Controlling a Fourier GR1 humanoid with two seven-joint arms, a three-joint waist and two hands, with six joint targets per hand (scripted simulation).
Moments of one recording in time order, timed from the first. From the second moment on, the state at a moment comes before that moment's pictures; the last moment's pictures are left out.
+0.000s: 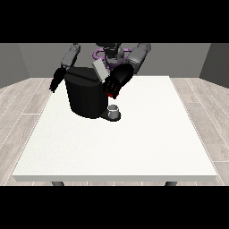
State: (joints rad) left arm -1.29 0.54 0.08 -0.64 -0.90 -0.22 -0.29; right arm -0.50 -0.09 -0.05 -1.29 0.20 -0.20 0.02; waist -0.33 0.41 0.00
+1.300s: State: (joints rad) left arm -0.98 0.21 0.22 -0.69 -0.66 -0.24 -0.30; right arm -0.27 -0.11 -0.17 -1.09 0.13 -0.21 -0.05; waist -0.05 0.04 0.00
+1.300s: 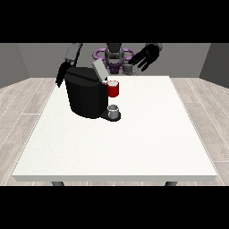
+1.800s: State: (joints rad) left arm -0.63 0.04 0.36 -0.67 -0.43 -0.29 -0.35; right arm -0.11 -0.10 -0.16 -1.12 0.12 -0.18 -0.07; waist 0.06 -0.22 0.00
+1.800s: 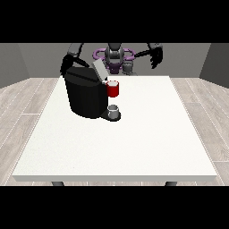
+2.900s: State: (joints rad) left arm -0.40 0.00 0.24 -0.97 -0.23 -0.31 -0.20; right arm -0.37 -0.20 -0.16 -1.24 0.02 0.01 0.05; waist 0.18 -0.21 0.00
